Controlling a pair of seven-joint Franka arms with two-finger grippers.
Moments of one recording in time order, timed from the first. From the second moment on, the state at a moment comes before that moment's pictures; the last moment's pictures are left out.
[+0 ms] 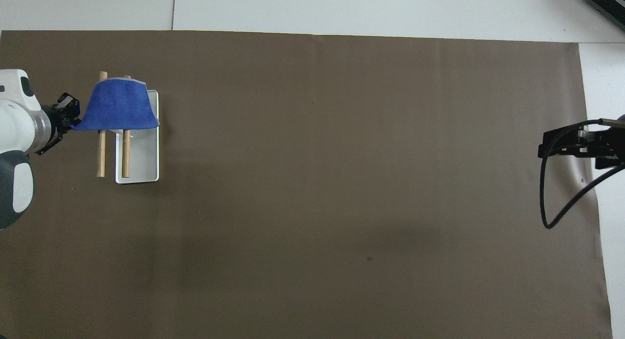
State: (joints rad) left arm -0.11 0.05 0.15 -2.05 0.22 2.44 -0.99; right arm 0.04 -0.04 -0.07 -1.61 0.00 1.56 0.19
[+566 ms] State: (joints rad) left arm -0.11 0.07 0.17 -1.93 0.22 2.40 -0.87; right arm 0.04 -0.04 -0.07 -1.61 0.00 1.56 0.19
